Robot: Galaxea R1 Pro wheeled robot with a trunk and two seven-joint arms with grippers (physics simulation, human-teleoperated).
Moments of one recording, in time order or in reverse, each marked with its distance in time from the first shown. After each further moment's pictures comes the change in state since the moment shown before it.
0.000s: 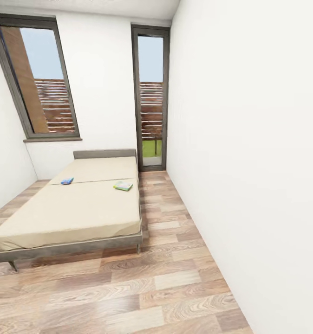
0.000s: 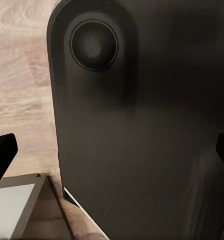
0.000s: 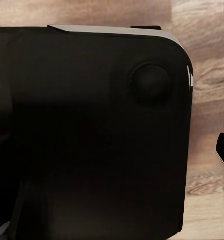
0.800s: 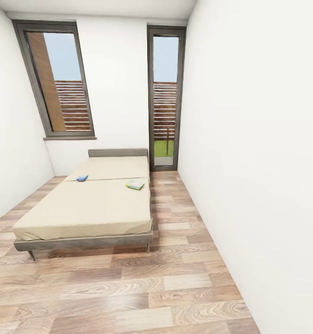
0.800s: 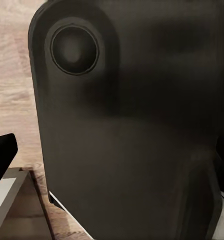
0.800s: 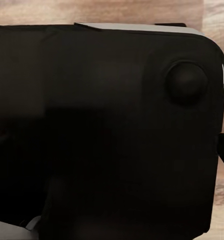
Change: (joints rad) left arm 0.000 -0.020 0.001 -0.006 0.001 -0.001 -0.004; right arm 0.000 0.037 -0.001 -0.004 0.002 0.013 0.007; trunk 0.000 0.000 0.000
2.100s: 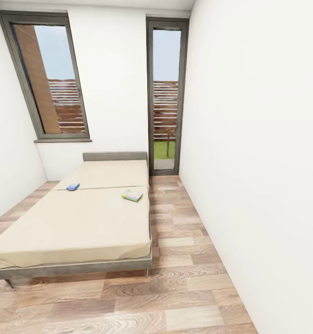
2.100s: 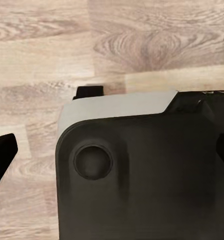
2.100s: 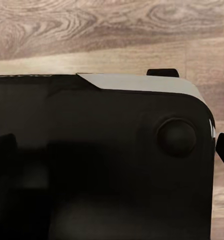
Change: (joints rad) left arm -0.012 0.014 -0.007 -0.194 -0.004 -0.007 0.004; right arm -0.004 0.001 -0.002 -0.099 0.000 -0.002 -0.009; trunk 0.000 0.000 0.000
